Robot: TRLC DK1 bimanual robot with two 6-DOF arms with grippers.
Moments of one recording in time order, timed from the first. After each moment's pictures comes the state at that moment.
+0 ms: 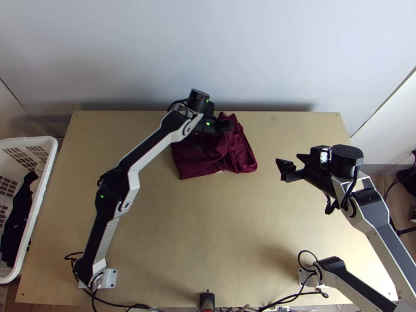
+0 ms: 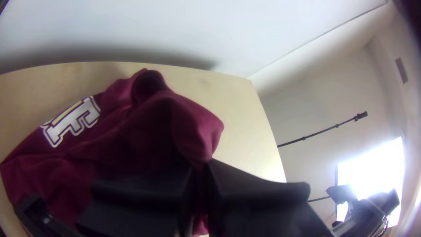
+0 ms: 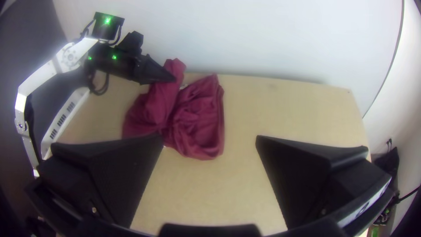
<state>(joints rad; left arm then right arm) -0.57 2.33 2.27 -0.56 0.41 -0.58 0.25 0.99 0.91 -0.46 -0.18 0.12</state>
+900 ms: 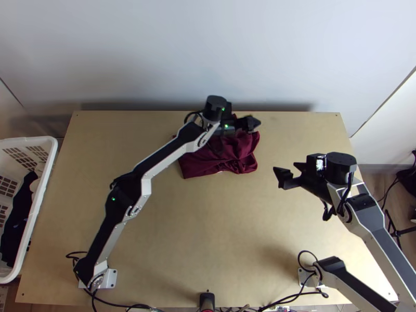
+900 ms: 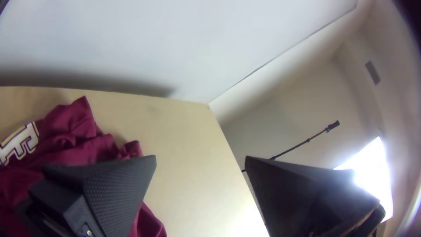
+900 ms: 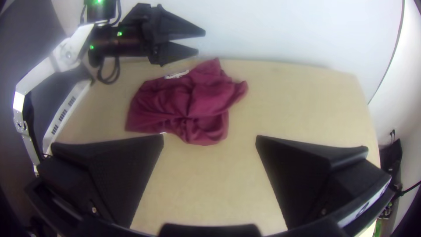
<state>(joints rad) -0.67 2.38 2.28 -0.21 0.37 -0.74 0.27 0.96 0.83 -0.45 -0.18 0.15</state>
